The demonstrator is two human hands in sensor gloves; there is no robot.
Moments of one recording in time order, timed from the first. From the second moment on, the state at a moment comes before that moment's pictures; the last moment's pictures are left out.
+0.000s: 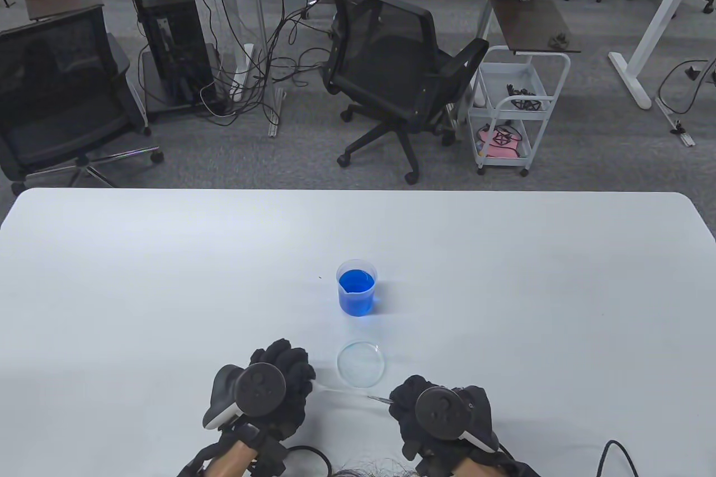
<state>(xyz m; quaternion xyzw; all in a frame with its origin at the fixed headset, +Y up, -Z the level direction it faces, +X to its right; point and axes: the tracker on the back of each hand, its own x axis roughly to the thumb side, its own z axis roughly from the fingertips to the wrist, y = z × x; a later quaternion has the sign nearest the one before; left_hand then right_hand) -0.196 -0.741 -0.334 -0.04 -0.25 0.23 0.94 0.092 -0.744 -0.306 0.20 -0.09 0.94 0.25</state>
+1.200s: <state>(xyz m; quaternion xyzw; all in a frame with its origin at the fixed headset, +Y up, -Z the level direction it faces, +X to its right) -0.246 -0.771 -0.524 -0.10 -0.07 0.01 0.99 0.100 -0.744 -0.316 0.20 -0.06 0.94 0.26</state>
